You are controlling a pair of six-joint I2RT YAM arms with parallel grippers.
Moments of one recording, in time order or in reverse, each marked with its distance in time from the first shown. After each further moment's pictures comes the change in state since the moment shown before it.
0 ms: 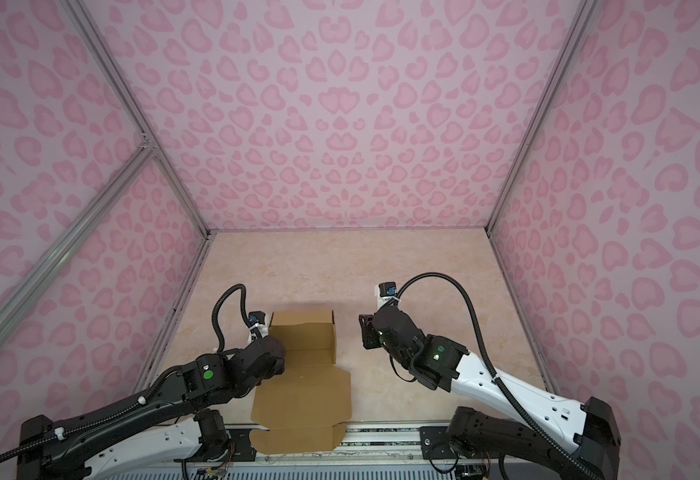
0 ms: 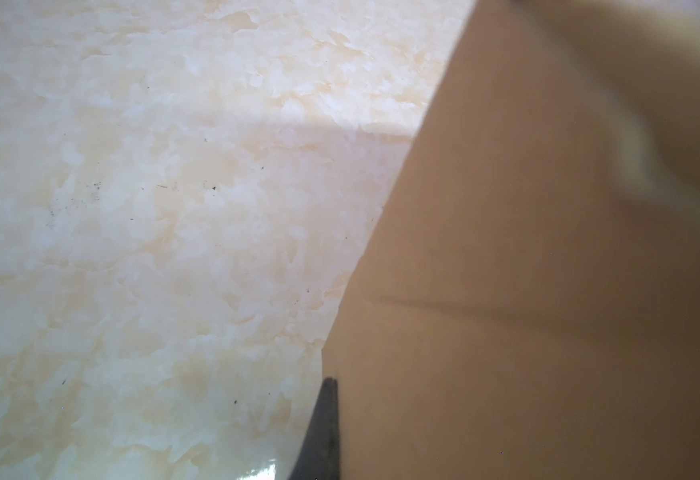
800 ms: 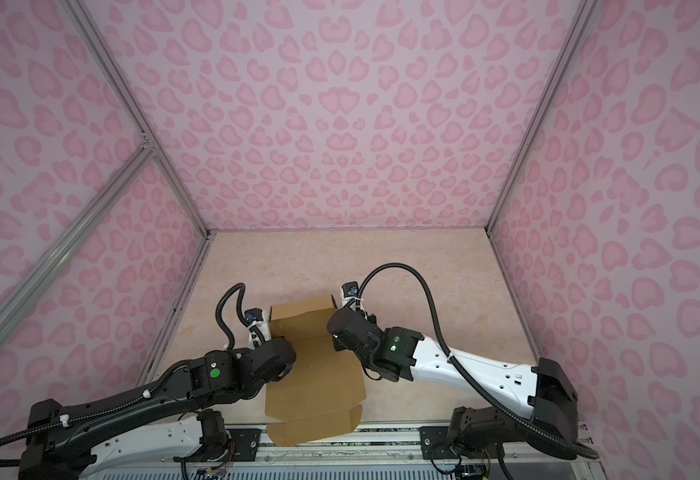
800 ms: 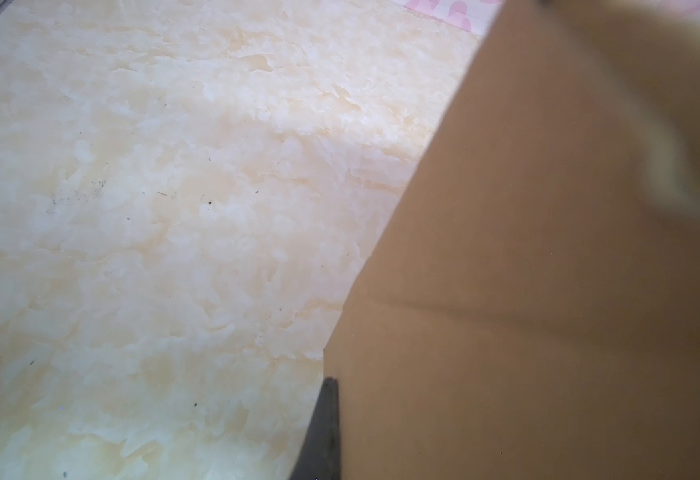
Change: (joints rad) left arm -0.096 0.096 0.114 -0.052 -0.167 -0.255; right arm 0.190 0.269 0.237 -0.108 0.217 0.007
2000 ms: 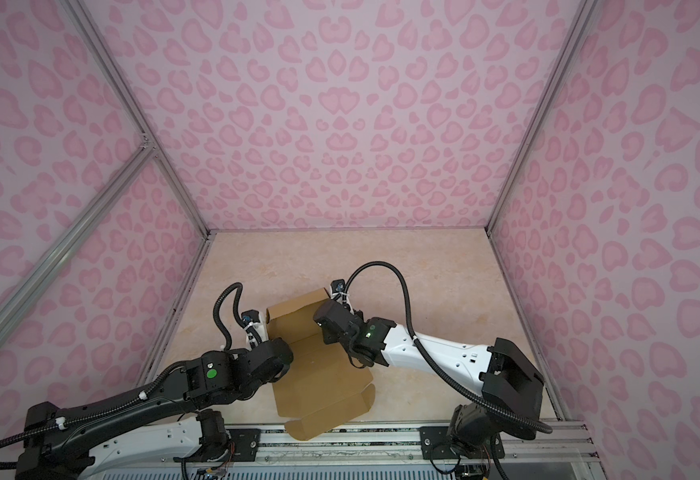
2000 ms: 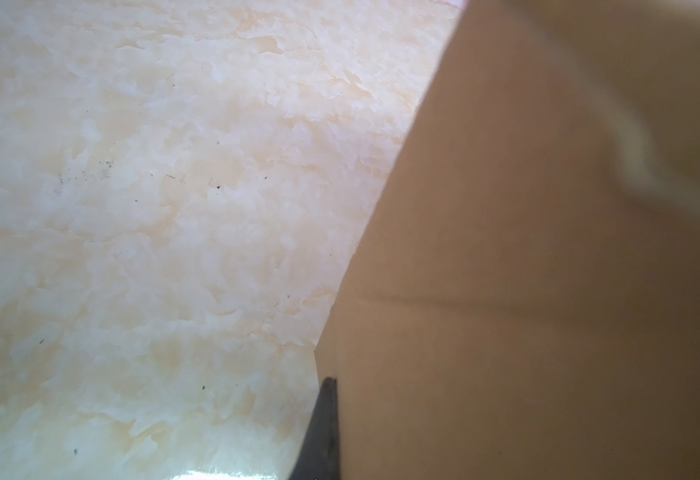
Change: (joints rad) left arm -0.011 -0.012 0.003 -0.048 0.026 -0.047; right arm -0.066 0.240 0.067 0.077 -0.068 0.004
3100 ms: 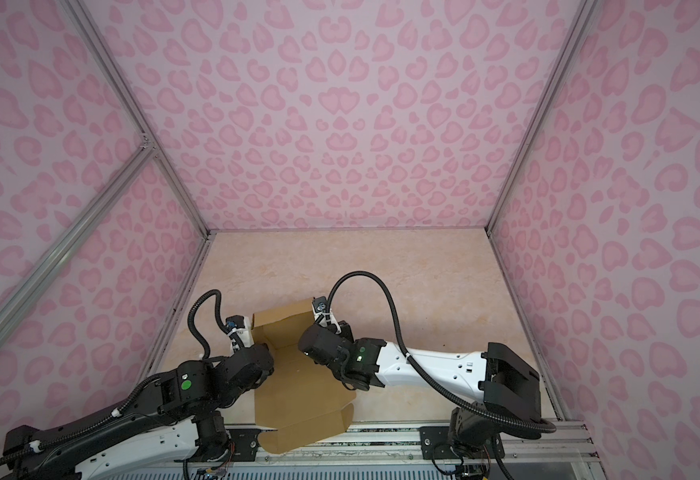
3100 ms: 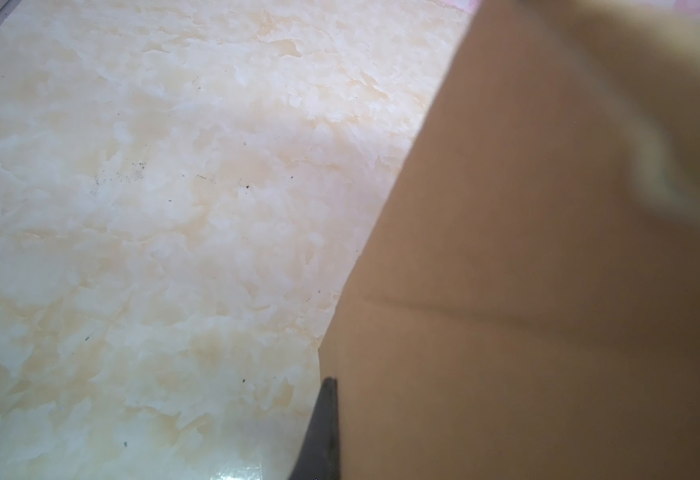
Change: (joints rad) left arm 0.037 -0.166 -0.065 -0.051 0.022 0.060; right arm 0.159 0.002 -0.025 0.060 0.151 -0.077
